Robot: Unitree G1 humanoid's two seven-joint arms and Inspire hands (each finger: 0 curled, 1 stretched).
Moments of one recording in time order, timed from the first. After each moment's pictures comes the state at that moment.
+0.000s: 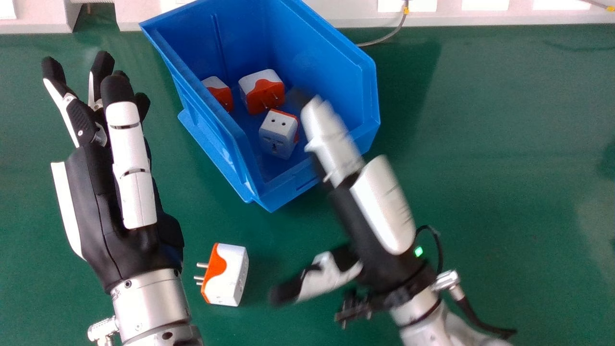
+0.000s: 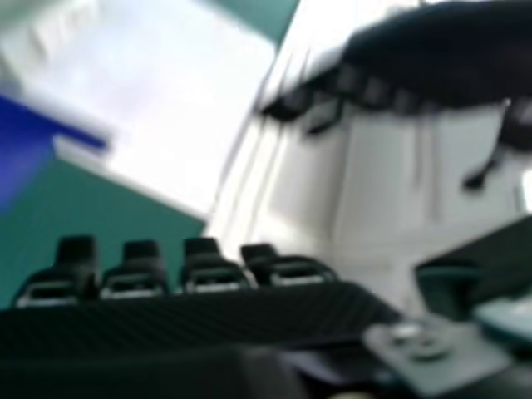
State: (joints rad) left arm 0.30 -0.04 -0.19 -0.52 -0.08 -0.22 0.42; right arm -0.27 -0.21 0.59 0.62 -0.67 -0.85 -0.58
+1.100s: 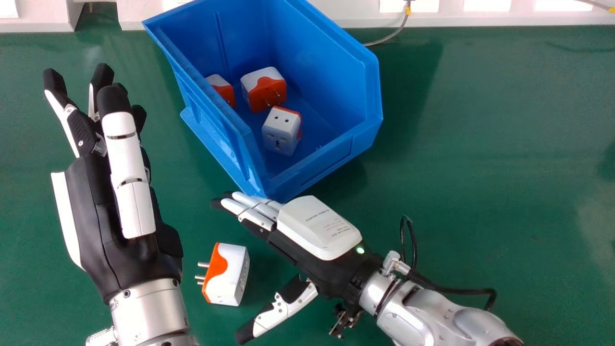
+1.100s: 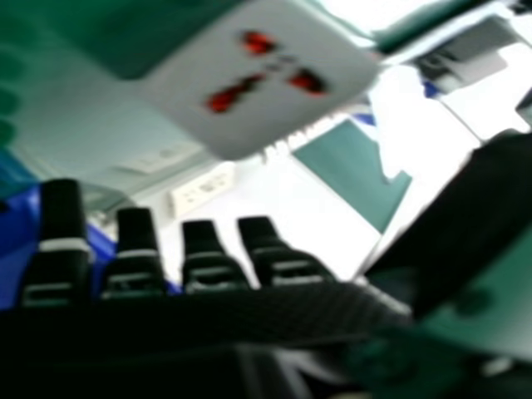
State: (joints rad) left arm 0.34 -0.04 -0.20 -0.54 -0.07 -0.21 0.42; right arm -0.50 -0.12 0.63 0.90 -0.87 -0.59 -0.41
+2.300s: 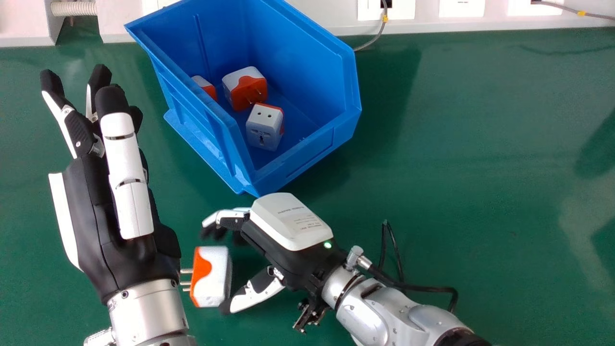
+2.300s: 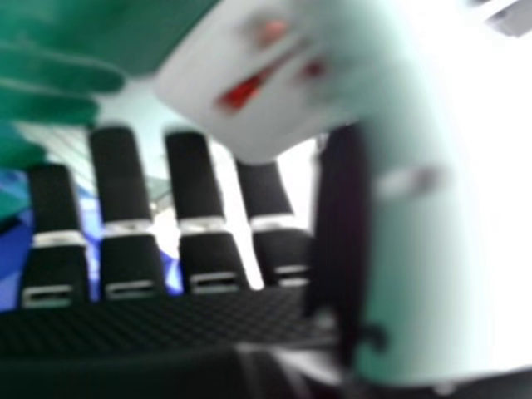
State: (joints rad) left arm 0.34 -0.04 -0.19 -0.54 -0.07 -0.21 0.42; right arm -0.58 0.04 0.71 1.09 -0.75 -0.52 -0.45
